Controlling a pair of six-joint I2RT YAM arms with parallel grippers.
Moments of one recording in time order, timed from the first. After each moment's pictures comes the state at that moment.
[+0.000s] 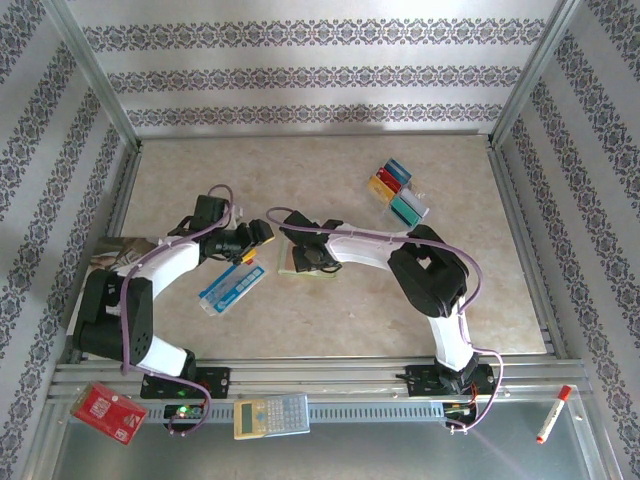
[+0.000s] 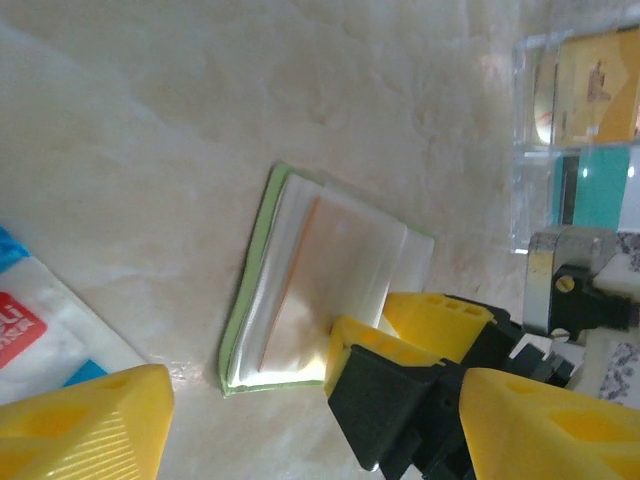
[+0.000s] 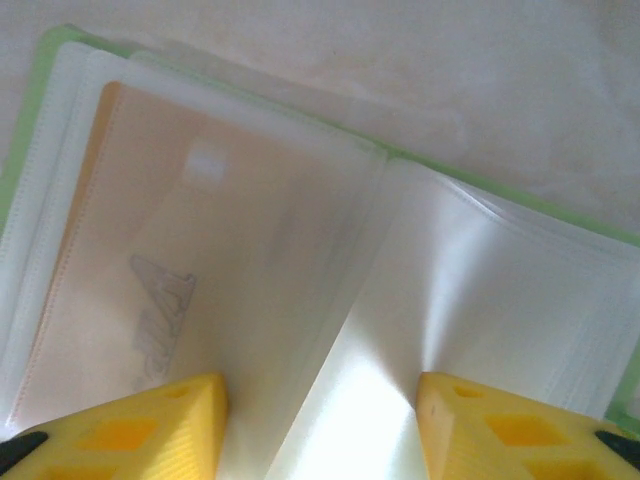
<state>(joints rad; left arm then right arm) -0.18 1.48 0.81 -0.26 0.56 -0.77 0.84 2.03 1.36 -0.58 0.15 0.62</state>
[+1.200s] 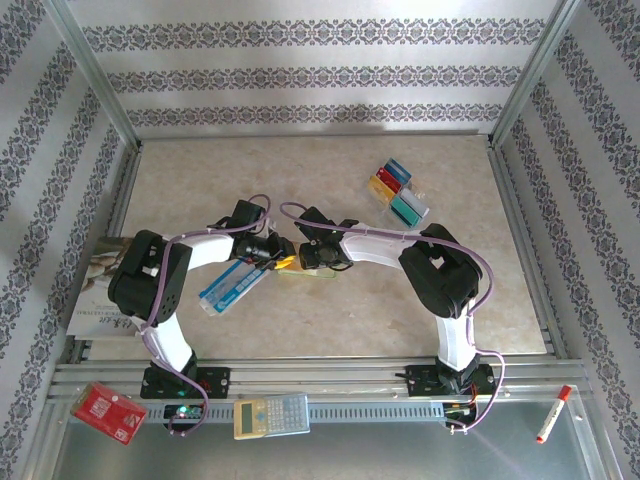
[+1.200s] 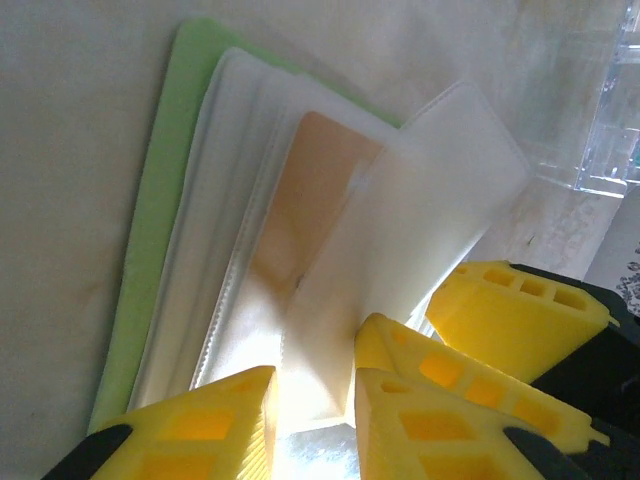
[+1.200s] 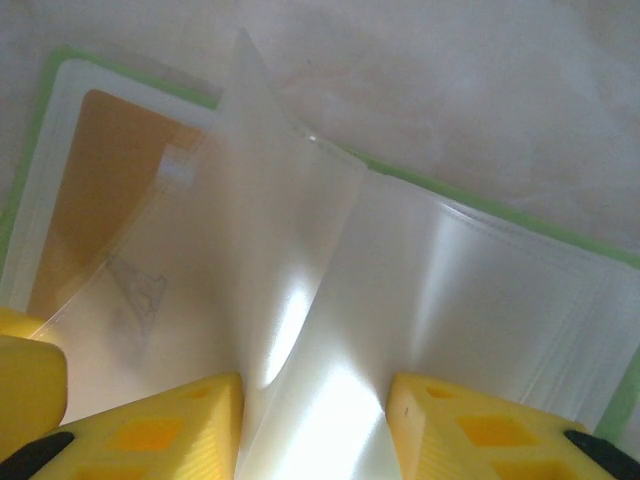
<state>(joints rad) -0.33 1.77 0.89 -0.15 0.62 -0.86 0.77 1.97 1.26 -0.45 0.03 0.58</state>
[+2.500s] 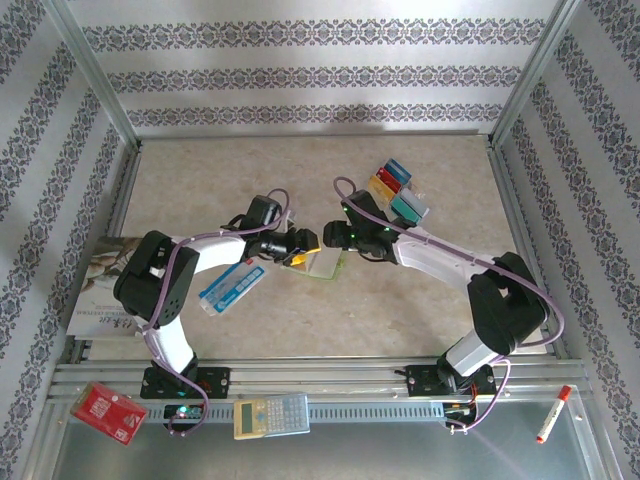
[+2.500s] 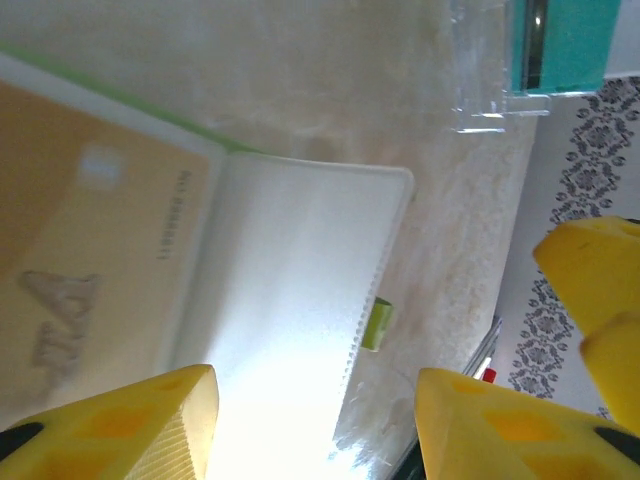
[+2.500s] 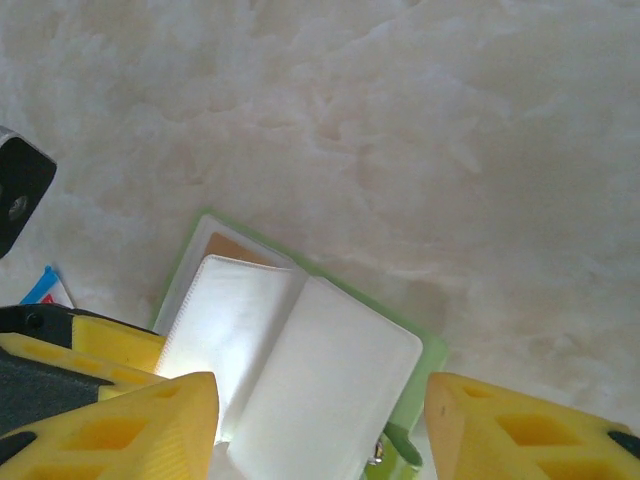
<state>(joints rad) -0.44 1.78 0.94 0.01 0.69 -0.88 0.62 1.57 1.02 -0.33 -0.03 0.64</state>
